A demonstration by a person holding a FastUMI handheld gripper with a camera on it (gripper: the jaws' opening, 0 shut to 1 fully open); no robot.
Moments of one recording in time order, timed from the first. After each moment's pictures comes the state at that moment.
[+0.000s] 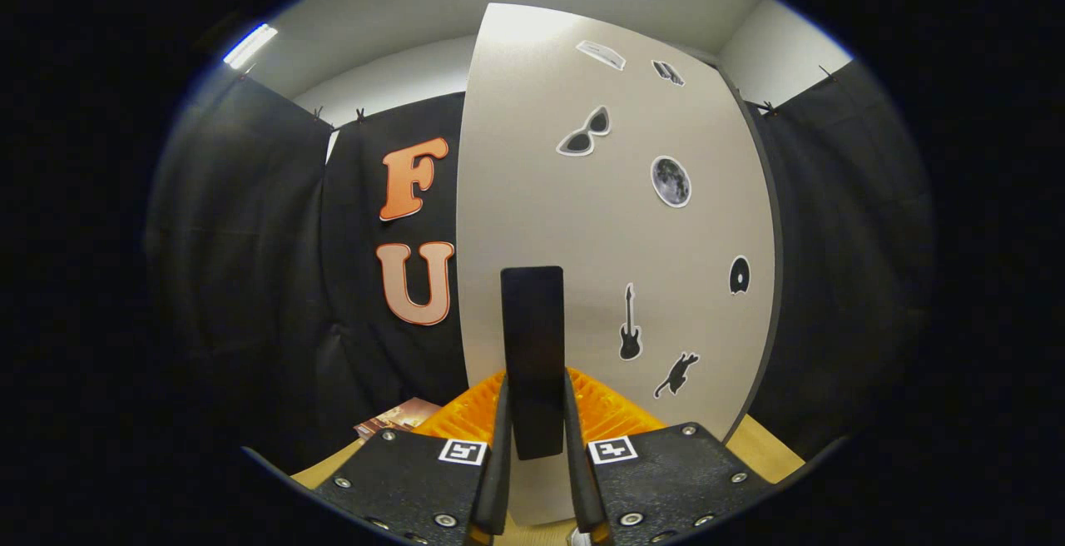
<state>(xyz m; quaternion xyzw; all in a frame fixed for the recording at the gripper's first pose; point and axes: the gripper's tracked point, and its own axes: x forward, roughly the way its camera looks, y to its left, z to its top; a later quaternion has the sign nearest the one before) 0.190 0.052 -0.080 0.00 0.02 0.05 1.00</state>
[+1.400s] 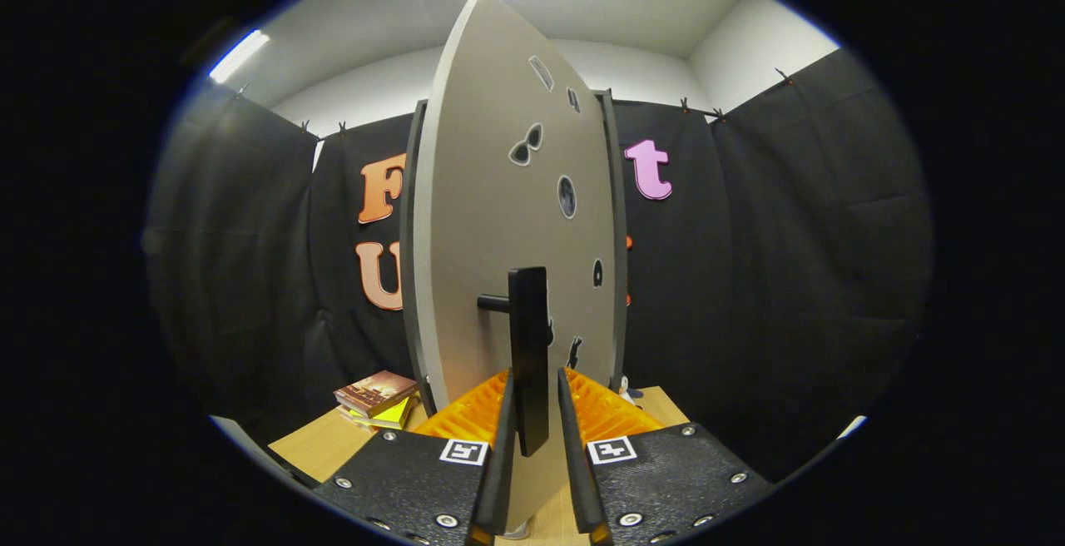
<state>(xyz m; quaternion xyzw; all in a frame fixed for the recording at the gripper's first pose) 0.043 -0.121 -0.061 -0.01 0.03 0.01 1.00</state>
